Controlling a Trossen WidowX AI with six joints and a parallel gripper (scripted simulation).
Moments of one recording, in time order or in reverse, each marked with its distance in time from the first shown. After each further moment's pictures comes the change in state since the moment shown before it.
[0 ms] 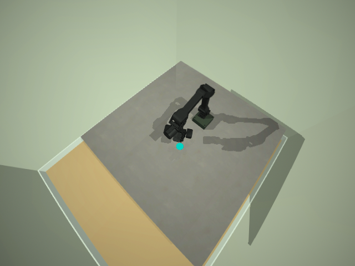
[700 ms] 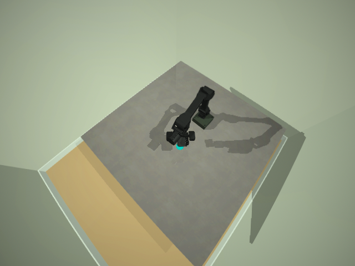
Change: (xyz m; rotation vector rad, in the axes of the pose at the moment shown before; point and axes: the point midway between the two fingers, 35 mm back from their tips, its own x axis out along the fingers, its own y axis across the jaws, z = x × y) arm 0.002 0.022 0.030 -0.232 -0.024 0.005
